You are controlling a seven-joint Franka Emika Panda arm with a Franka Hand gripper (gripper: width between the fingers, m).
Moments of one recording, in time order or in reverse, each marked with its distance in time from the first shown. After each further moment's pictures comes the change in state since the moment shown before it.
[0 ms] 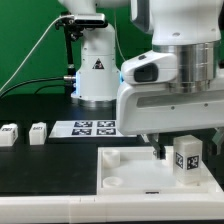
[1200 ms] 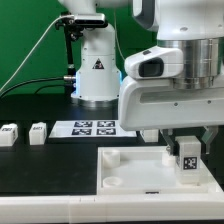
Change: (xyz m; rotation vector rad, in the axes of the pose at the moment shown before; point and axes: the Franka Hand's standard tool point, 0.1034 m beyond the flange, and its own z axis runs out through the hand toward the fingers) arm -0.001 0.001 0.000 -0.004 0.015 0.369
